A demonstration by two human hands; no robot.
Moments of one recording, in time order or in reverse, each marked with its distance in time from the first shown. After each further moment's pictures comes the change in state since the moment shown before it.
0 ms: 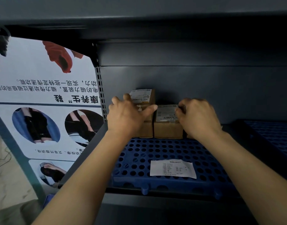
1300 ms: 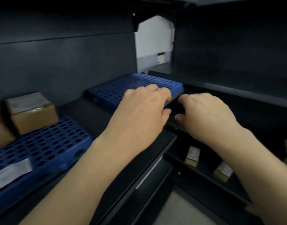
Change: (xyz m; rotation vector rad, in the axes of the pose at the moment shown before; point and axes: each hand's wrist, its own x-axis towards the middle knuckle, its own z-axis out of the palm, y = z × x) left_hand -0.225 0.223 0.001 -0.425 -0.383 1.328; right_hand -0.240 0.128 -0.194 -0.678 -0.165 0.700
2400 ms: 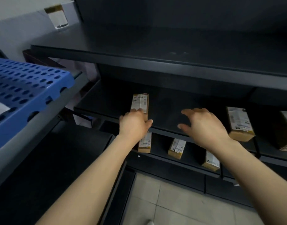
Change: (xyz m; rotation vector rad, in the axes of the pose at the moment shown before) left_hand 0.203 0.066 0.392 -0.090 -0.518 -0.102; right_hand 0.020 0.289 0.194 0.079 -0.362 0.483
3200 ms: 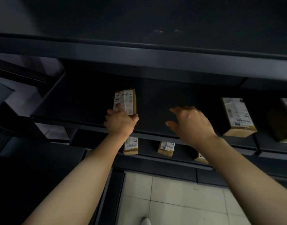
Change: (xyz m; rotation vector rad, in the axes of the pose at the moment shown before) left_hand 0.119 -0.010 0.104 -0.074 -0.054 -0.253; right_hand 0.081 0.030 0.061 0.037 -0.077 0.114
